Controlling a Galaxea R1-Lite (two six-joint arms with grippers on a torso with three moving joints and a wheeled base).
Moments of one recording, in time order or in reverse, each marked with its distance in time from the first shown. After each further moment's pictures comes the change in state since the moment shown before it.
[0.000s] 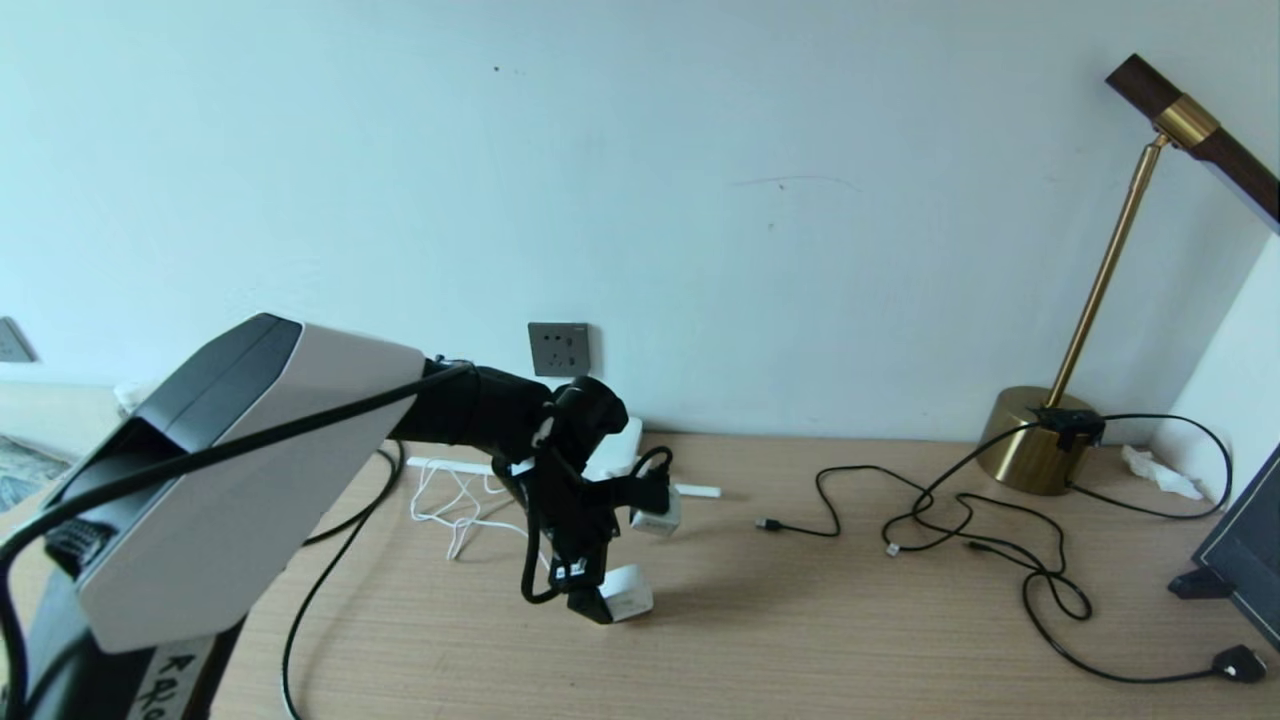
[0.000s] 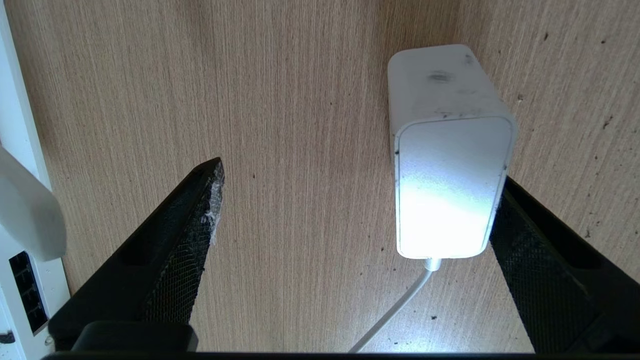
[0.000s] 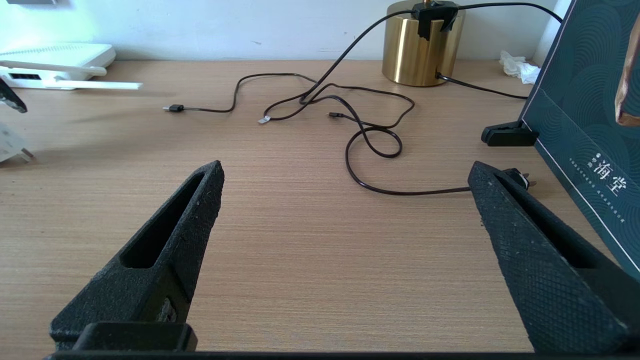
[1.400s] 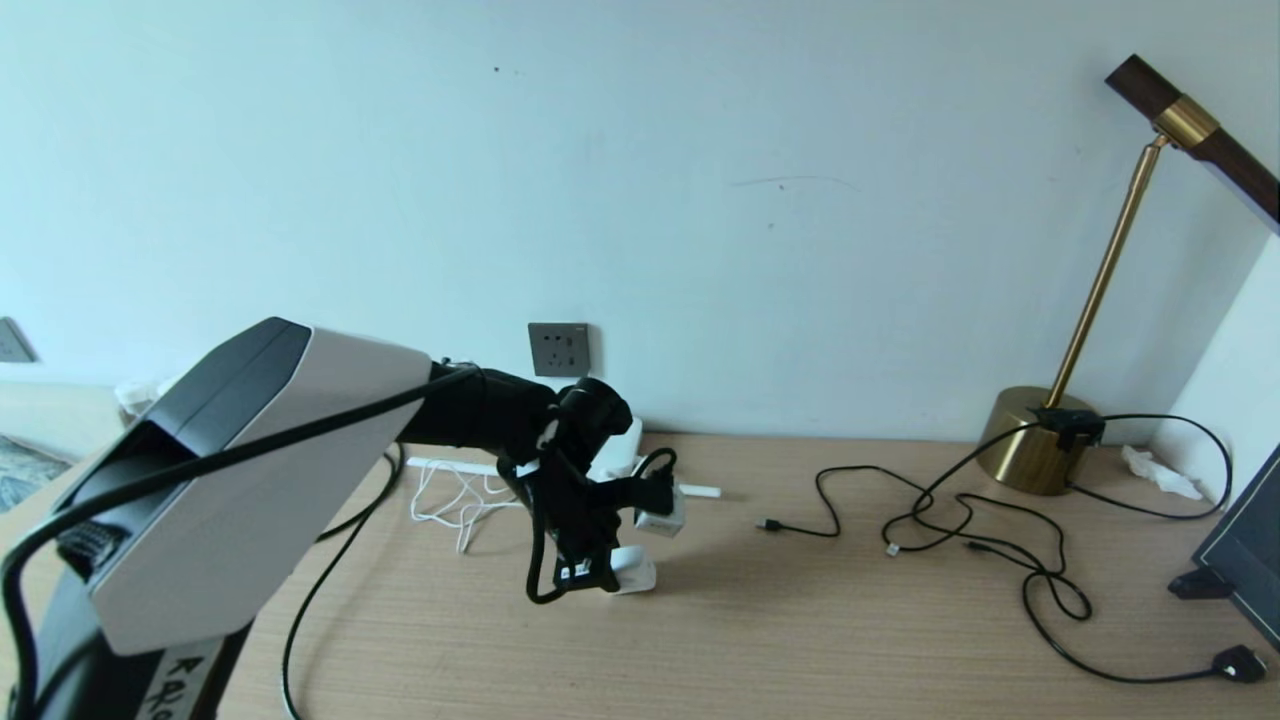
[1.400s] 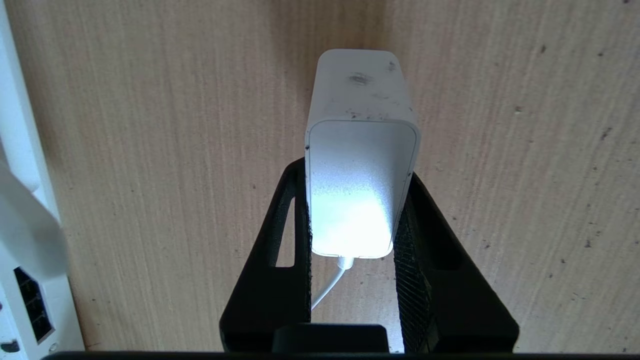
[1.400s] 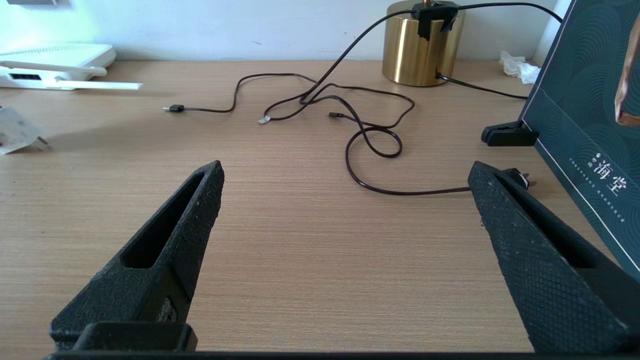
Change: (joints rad) left arm -0.012 0.012 -0.006 -0.006 -0.001 0.001; right arm 0.000 0.000 0.000 0.000 0.000 0.000
